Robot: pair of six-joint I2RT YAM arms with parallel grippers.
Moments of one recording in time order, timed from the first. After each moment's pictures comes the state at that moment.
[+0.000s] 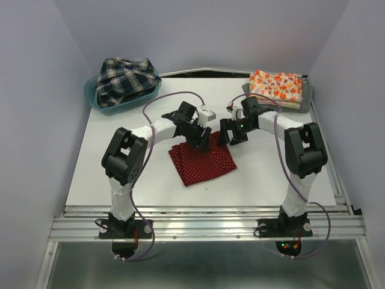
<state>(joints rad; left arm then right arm) -0.58 1.98 1.37 -0.37 0.53 0.04 0.28 1.93 1.33 -0.54 -0.62 0.08</state>
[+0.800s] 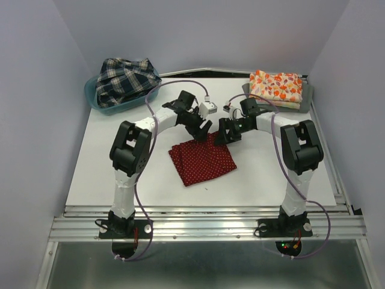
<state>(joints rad) -0.51 2.07 1.58 -0.47 0.52 0.35 0.28 2.00 1.33 -0.41 -0.79 0.06</state>
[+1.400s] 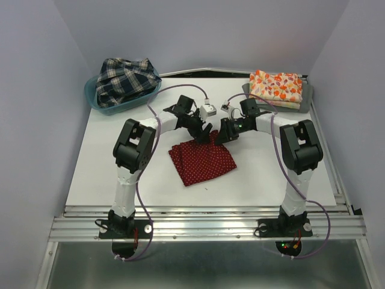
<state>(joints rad) -0.50 2.17 1.55 -0.31 0.62 0.36 0.28 2.02 1.31 -0.33 -0.92 0.01</state>
